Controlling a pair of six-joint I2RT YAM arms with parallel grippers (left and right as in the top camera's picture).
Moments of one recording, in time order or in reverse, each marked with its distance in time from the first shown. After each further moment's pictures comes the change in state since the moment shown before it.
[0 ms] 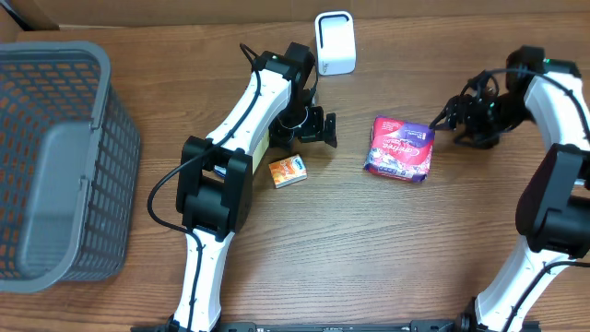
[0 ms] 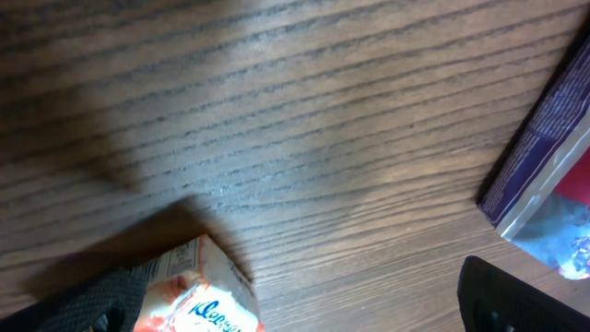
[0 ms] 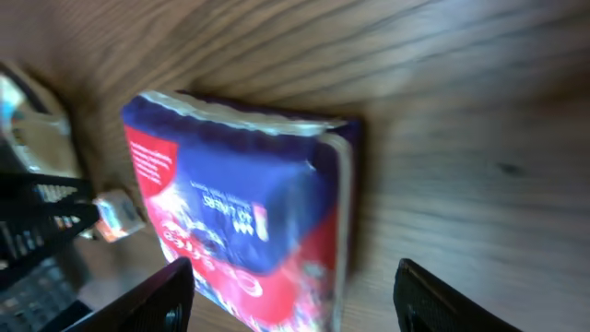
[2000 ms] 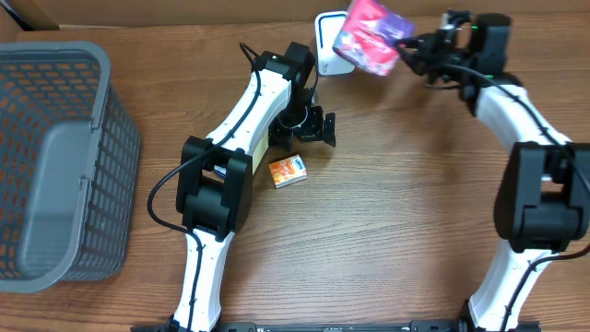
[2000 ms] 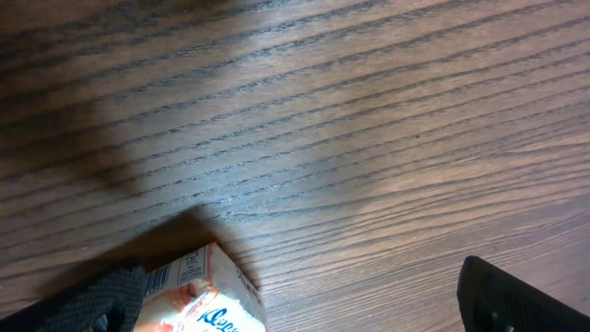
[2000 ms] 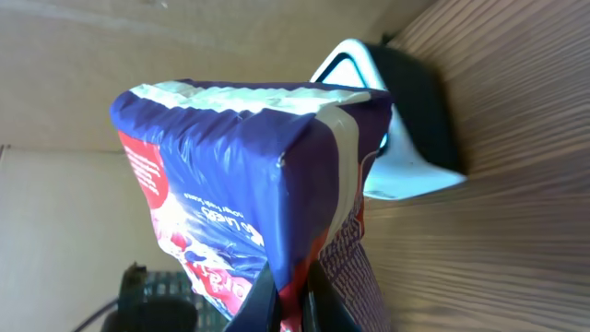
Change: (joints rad) left arm 0.000 0.000 0.000 0.013 -0.020 0.000; right arm 0.204 0.000 -0.113 1.226 -0.200 0.925
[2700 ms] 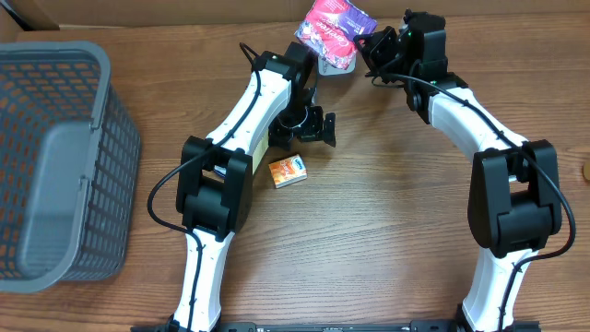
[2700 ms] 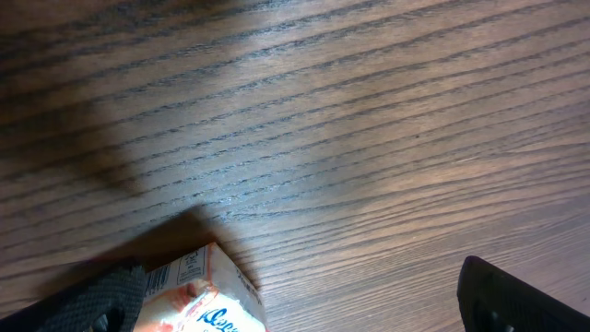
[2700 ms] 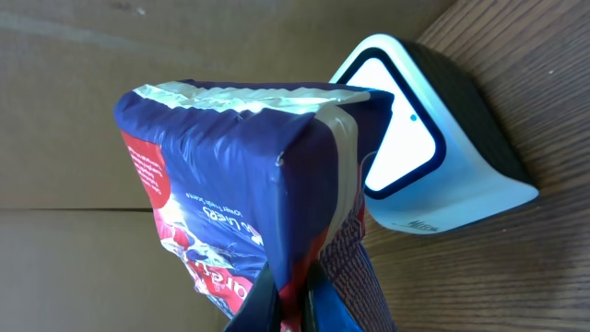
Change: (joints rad) left arm 0.000 0.000 0.000 0.000 0.000 0.000; right arm 0.193 0.000 0.000 0.072 0.374 0.139
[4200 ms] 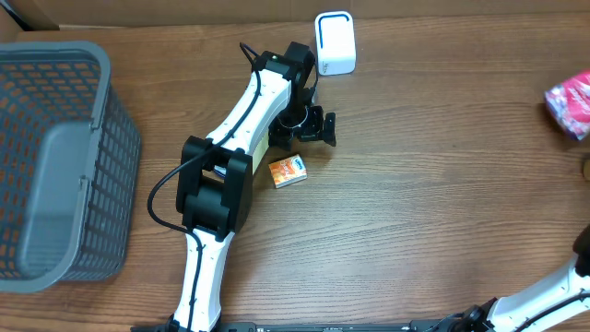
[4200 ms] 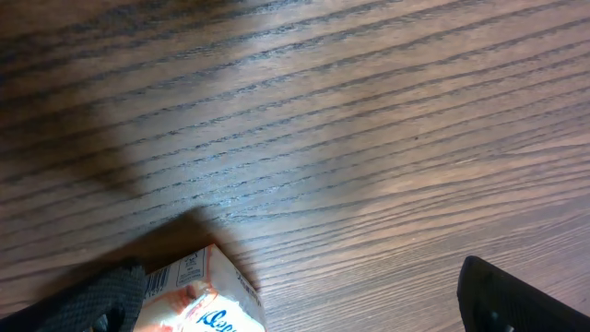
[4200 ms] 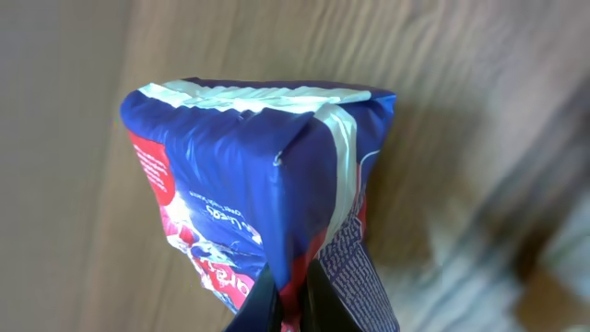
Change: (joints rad) left arm 0.000 0.000 0.000 0.003 0.000 0.000; right arm -0.925 -0.081 0.028 -0.614 0.133 -0.445
